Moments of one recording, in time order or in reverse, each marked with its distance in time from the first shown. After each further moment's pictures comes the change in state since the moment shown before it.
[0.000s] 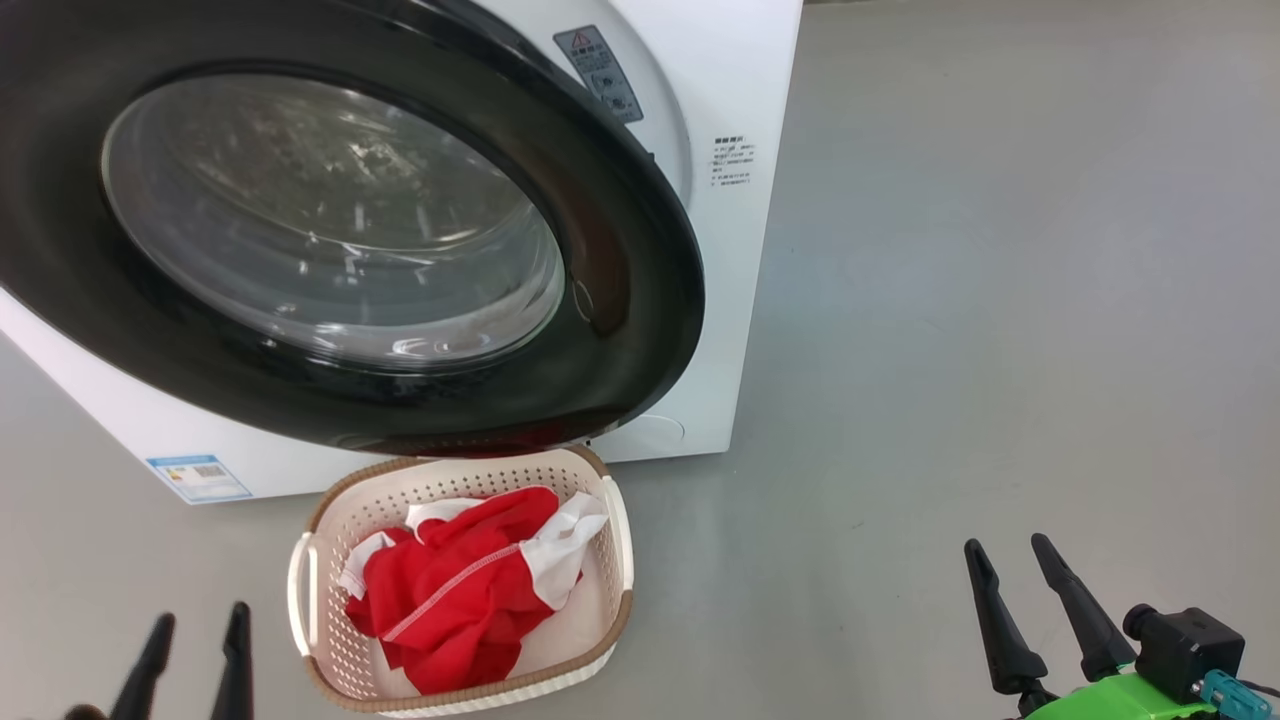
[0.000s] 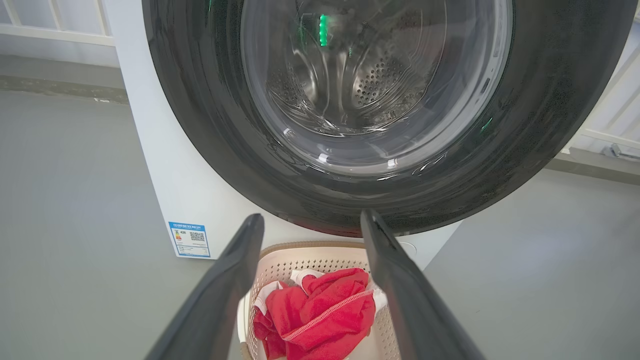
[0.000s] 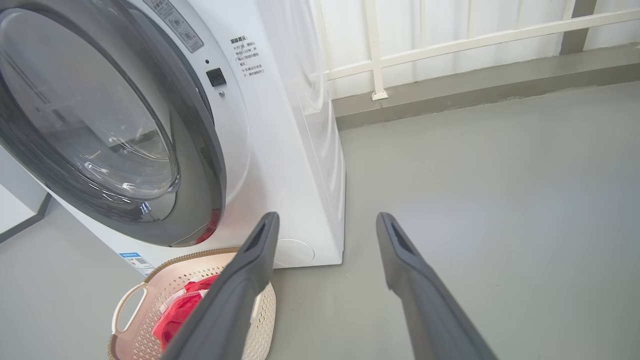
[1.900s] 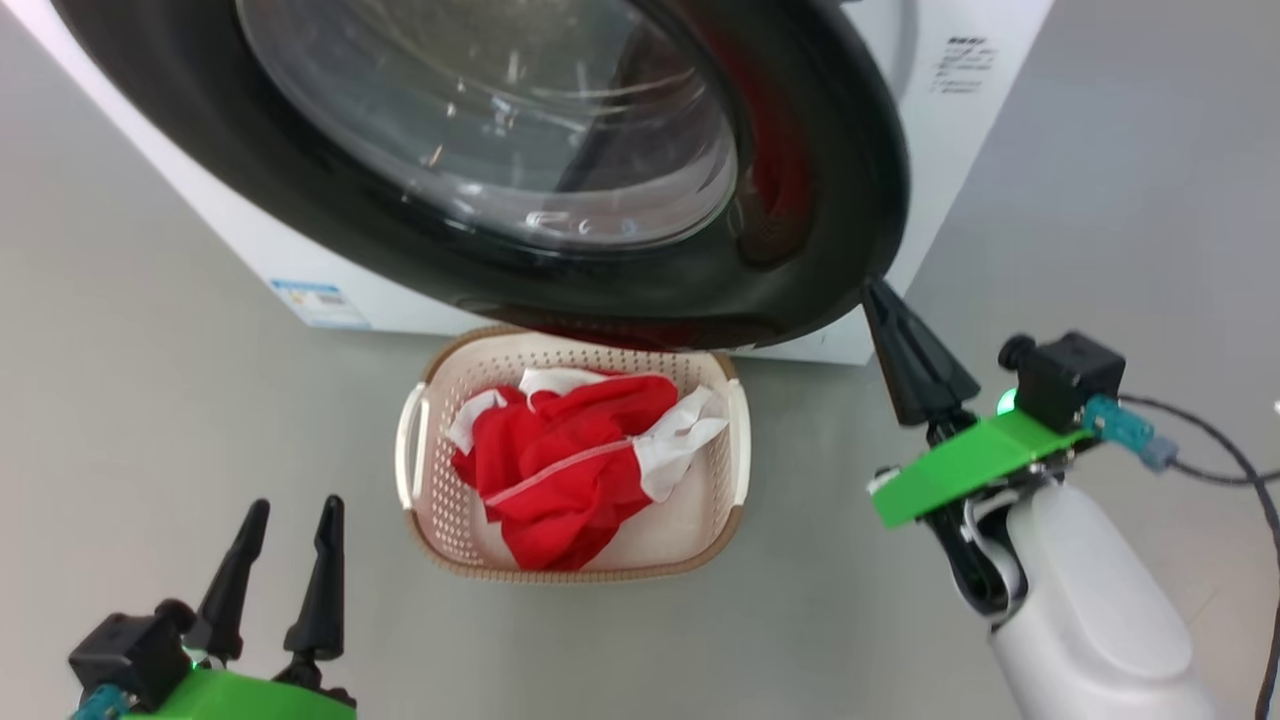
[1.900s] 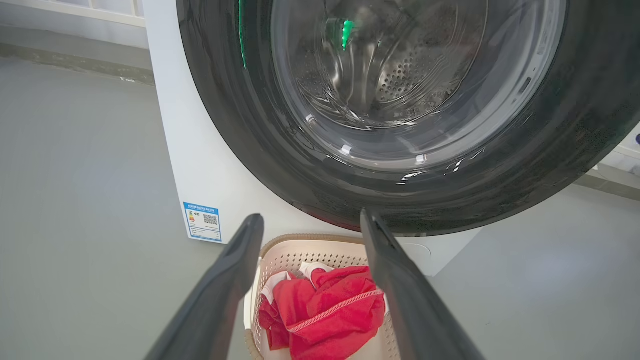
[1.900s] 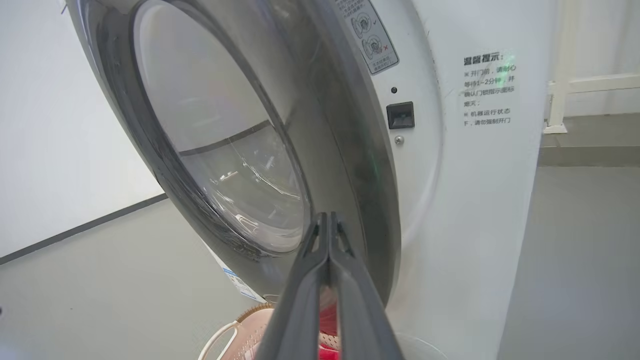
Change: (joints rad) left arm -0.143 -0.080 -0.095 -0.035 0.028 0.000 0.000; right arm -0.493 0.021 0.188 0.170 0.009 0.000 0.000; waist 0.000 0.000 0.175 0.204
